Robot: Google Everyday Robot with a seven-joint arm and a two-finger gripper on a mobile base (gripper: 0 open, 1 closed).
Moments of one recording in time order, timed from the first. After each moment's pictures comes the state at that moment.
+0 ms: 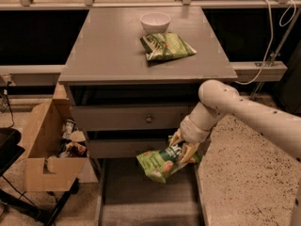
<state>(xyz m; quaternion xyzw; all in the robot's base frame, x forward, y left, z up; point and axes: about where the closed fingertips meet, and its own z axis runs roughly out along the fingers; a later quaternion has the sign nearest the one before) 0.527 -0.099 0.580 -0.84 0.48 0.21 0.15</state>
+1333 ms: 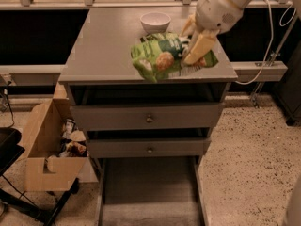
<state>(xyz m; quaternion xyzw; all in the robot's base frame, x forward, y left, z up) 0.592 -0.091 0.951 -0.76 0.59 0.12 0.23</state>
